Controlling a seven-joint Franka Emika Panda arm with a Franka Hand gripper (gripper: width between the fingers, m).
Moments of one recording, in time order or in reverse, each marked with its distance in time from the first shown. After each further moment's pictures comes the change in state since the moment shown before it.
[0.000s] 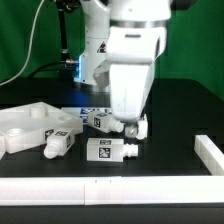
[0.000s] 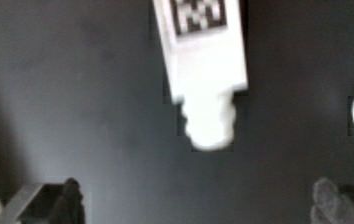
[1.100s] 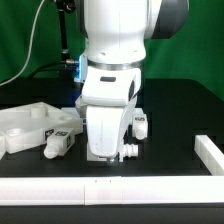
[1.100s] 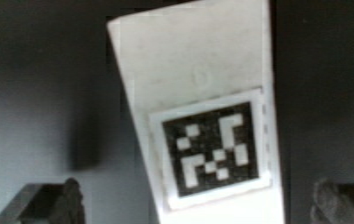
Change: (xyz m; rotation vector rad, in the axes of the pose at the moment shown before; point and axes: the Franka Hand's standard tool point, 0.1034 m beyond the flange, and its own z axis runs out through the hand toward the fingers) arm -0.020 -0.005 0.037 0.051 0.001 0.020
